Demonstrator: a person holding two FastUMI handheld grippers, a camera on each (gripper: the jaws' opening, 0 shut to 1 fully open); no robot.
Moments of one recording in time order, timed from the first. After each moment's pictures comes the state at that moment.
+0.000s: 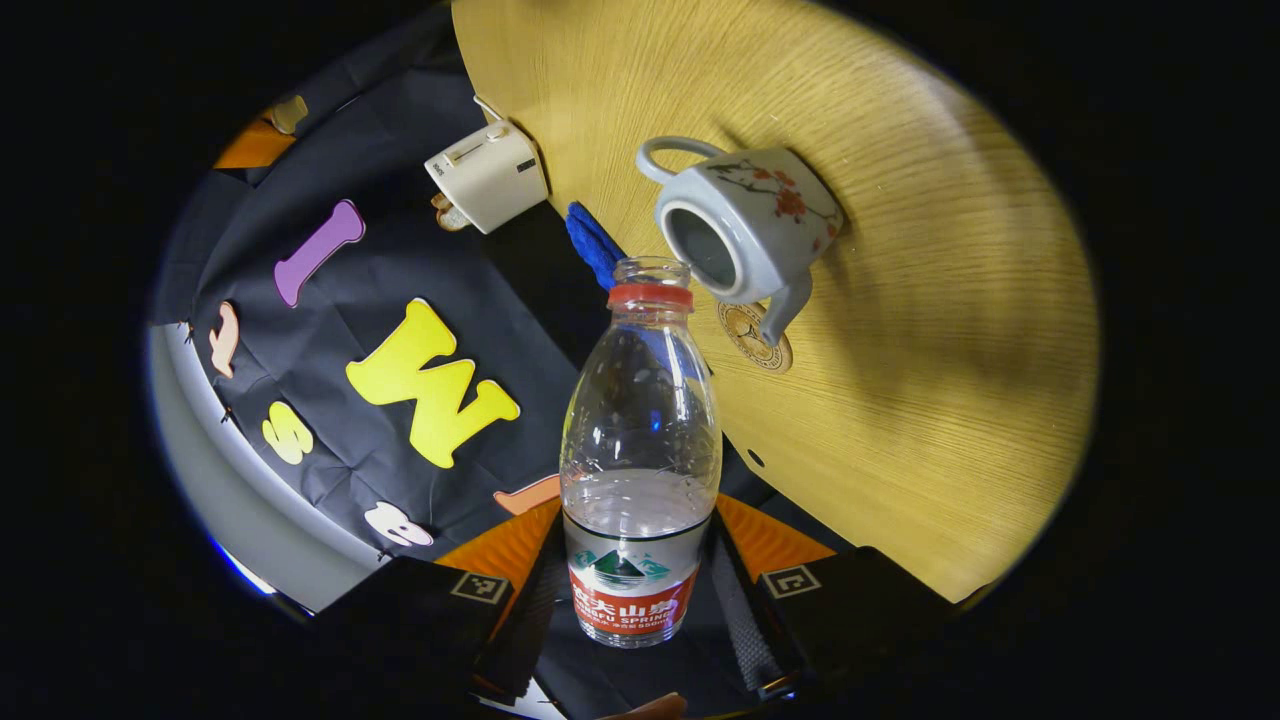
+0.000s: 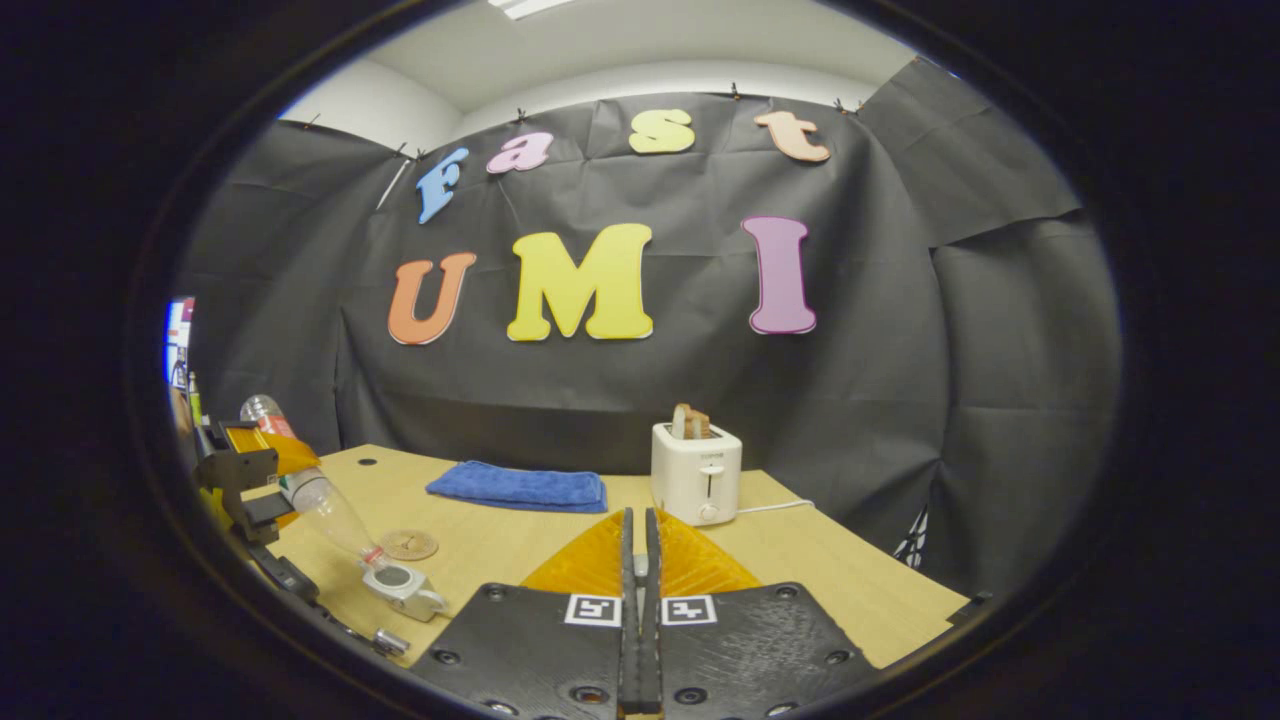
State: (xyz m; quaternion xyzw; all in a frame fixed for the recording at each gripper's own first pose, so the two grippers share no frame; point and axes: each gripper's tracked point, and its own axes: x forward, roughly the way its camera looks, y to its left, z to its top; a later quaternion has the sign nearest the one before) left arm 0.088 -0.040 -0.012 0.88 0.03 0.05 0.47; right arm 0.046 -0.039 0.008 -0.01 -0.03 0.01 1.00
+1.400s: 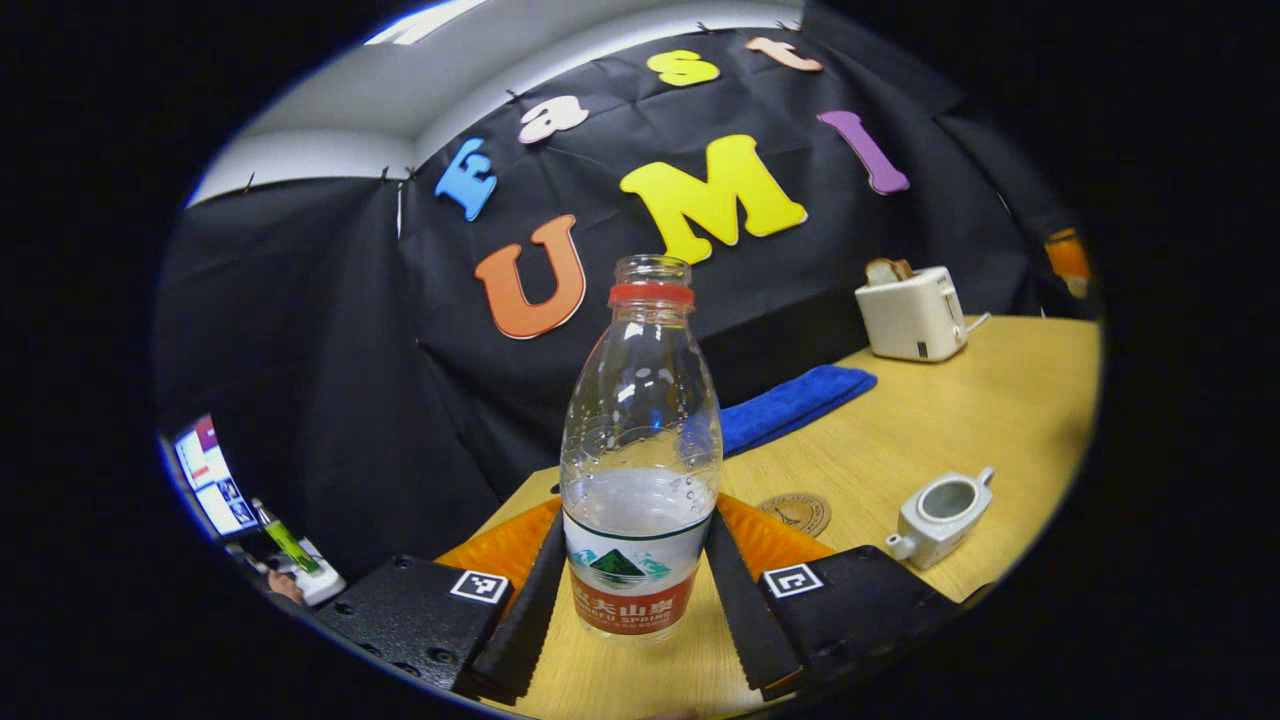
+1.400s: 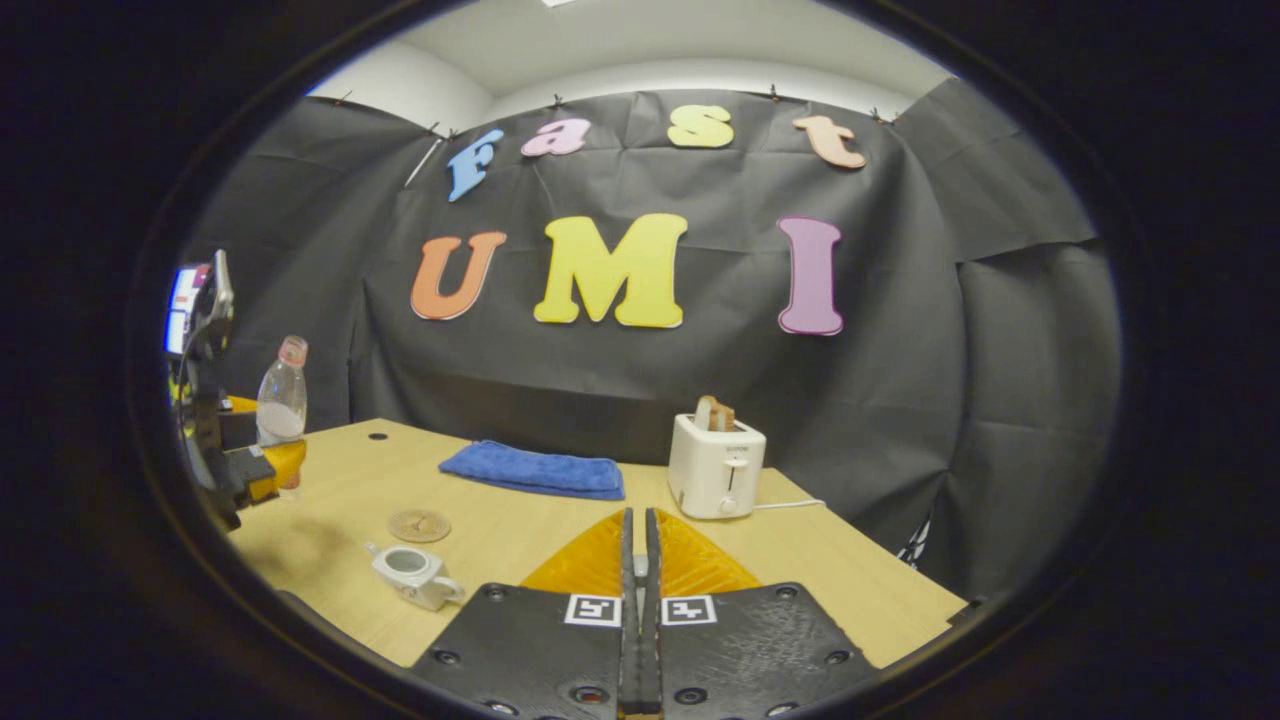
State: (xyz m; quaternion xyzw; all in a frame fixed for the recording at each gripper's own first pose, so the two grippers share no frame) left arm 0.121 0.032 -0.011 0.12 -0.05 0.01 0.99; right arm 0.043 -0.001 -0.008 -0.06 -0.01 0.02 1.00
